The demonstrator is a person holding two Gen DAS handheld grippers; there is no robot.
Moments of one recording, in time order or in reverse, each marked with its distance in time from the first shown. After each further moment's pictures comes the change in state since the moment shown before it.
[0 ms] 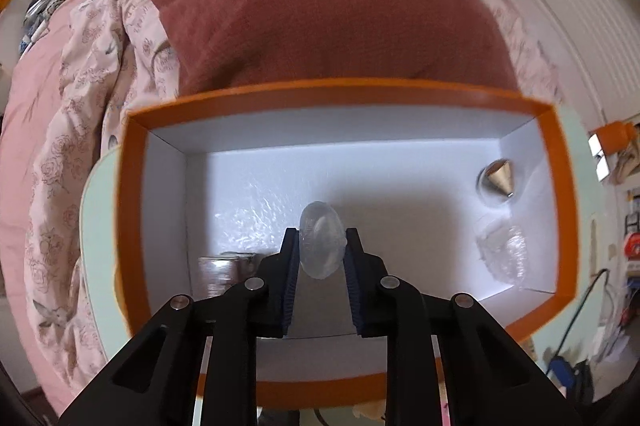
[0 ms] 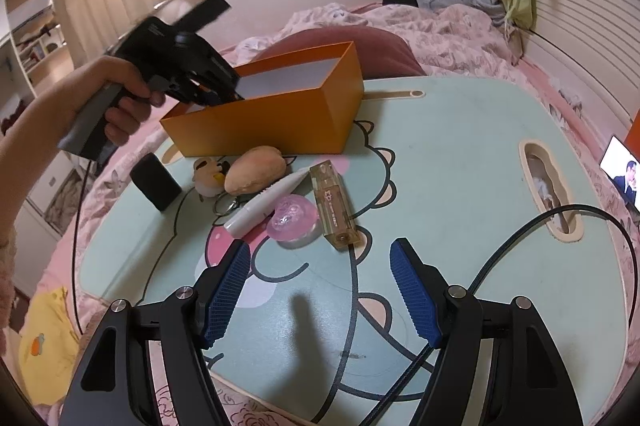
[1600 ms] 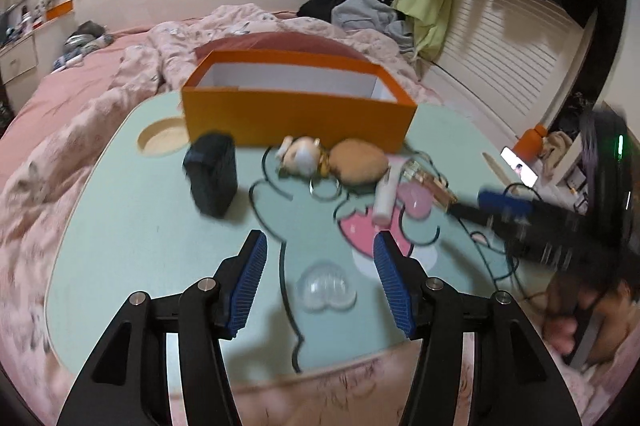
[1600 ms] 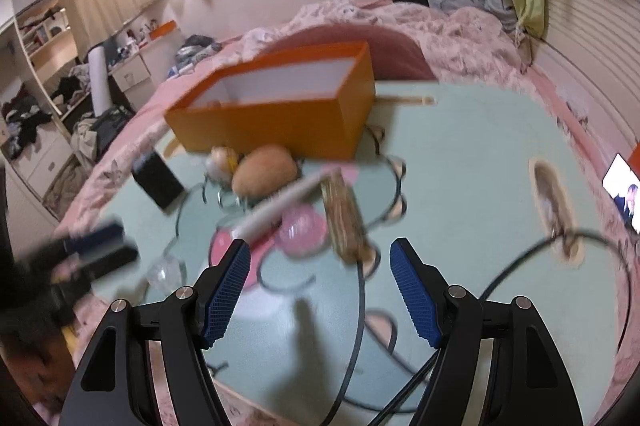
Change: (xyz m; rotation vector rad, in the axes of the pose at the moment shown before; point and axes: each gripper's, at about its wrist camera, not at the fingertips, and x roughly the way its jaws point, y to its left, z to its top) left arm -0.075 -0.042 -0.267 -0.011 -0.553 -0.110; right arm 0.003 0.010 0.025 -0.052 0.018 -0.001
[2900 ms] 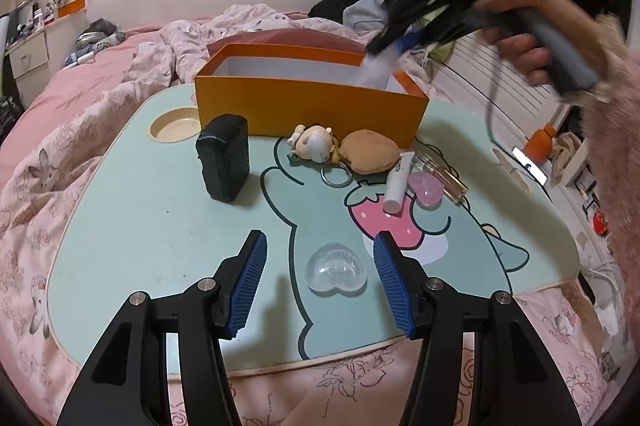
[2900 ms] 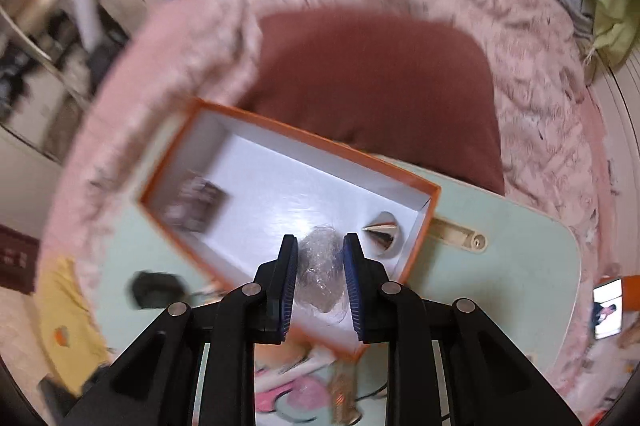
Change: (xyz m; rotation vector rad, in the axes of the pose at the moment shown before) left arm 0.001 0.003 -0.009 -0.011 -0.005 0.029; right arm 0.082 0.024 0.178 -0.107 0.368 0.044
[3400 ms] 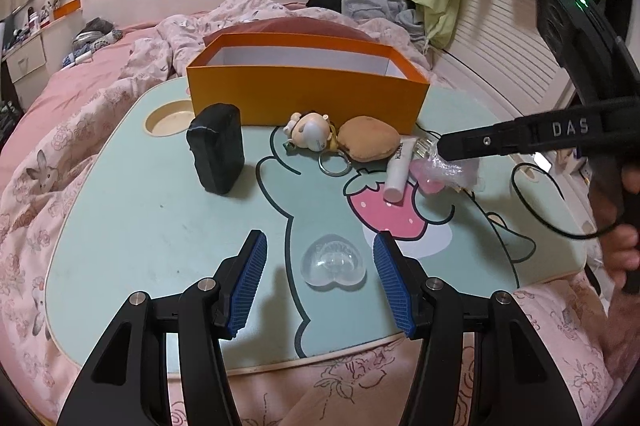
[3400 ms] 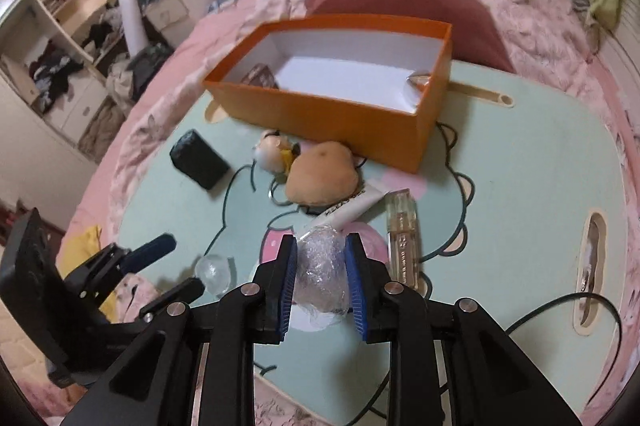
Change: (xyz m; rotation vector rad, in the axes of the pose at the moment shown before) left arm 0.006 -0.005 -0.001 0.023 0.035 0.017; right arm -0.002 0.017 -0.148 0.012 -0.119 0.103
